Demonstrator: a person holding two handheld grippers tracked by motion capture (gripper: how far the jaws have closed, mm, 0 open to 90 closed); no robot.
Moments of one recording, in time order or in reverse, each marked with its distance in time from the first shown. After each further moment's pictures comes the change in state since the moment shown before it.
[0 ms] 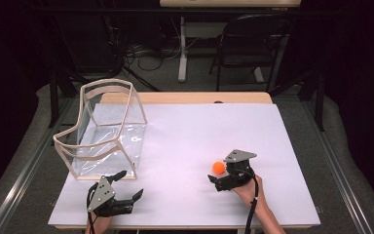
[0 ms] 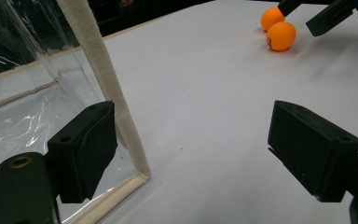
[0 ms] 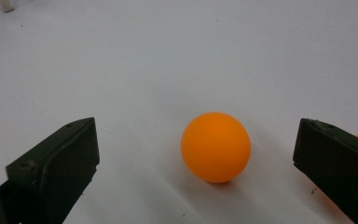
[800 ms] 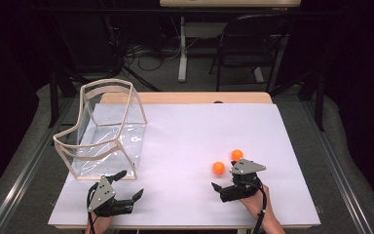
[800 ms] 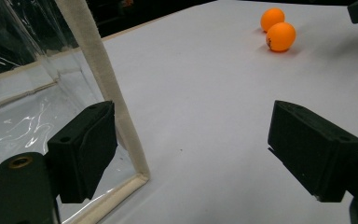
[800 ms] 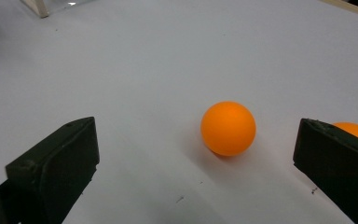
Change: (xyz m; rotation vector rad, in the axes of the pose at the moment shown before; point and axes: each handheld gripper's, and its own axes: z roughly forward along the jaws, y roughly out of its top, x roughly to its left) left arm 0.000 0.000 0.000 -0.001 -0.001 0.002; right arm 0.018 -0.010 -0.033 -0.070 -0.016 -0.050
